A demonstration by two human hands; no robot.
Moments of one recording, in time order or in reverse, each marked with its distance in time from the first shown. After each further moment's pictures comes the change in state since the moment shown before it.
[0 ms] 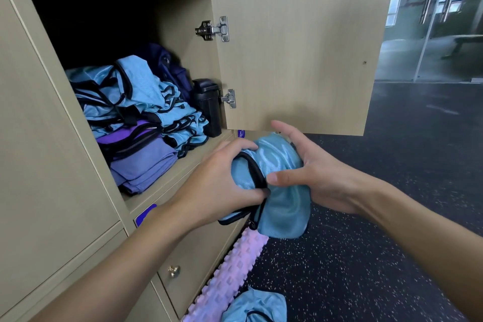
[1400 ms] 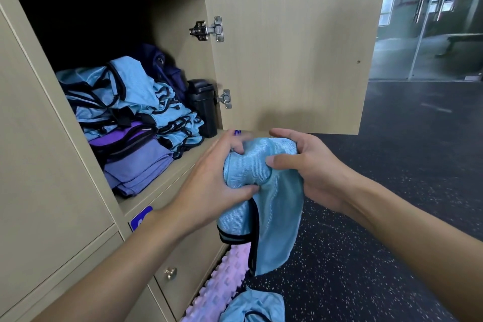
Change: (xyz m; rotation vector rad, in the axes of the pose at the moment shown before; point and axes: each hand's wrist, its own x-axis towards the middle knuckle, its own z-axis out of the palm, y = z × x) left_hand 0.001 -0.012 0.006 -0.076 0.046 0.113; right_hand 0.011 0.002 0.001 0.105 0.253 0.013
